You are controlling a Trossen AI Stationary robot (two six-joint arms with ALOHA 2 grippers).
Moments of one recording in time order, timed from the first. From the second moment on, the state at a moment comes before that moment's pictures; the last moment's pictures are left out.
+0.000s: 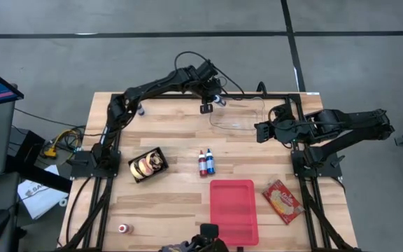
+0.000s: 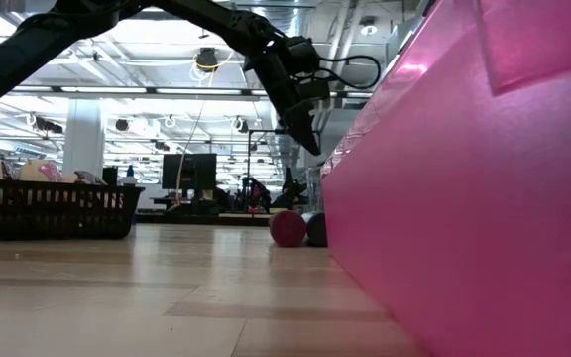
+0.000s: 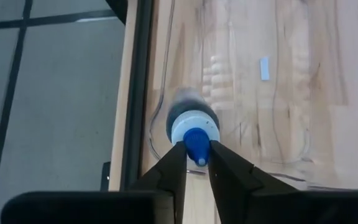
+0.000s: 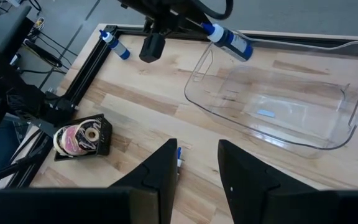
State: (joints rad) left arm 0.51 2.18 2.06 -0.80 0.04 0.53; right arm 0.22 1.09 1.30 -1.10 0.66 1.23
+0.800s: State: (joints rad) left arm 0.55 2.07 2.05 -0.93 -0.13 0.37; right arm 0.23 1.09 1.30 -1.10 0.68 1.23
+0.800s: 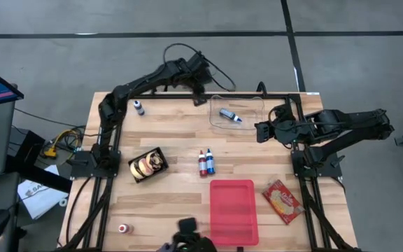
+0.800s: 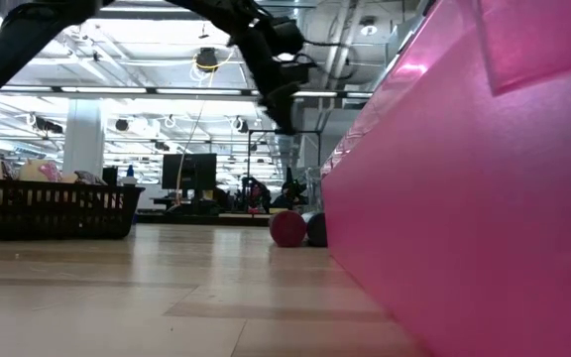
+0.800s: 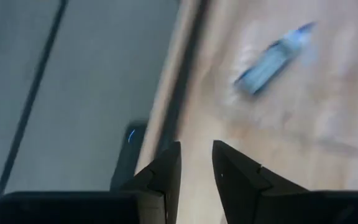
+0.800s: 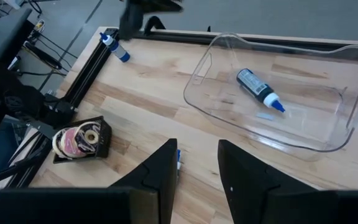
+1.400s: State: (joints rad) left arm 0.83 1.30 1.20 -0.98 -0.21 -0.54; right arm 0.28 1.09 1.30 -1.10 0.73 1.23
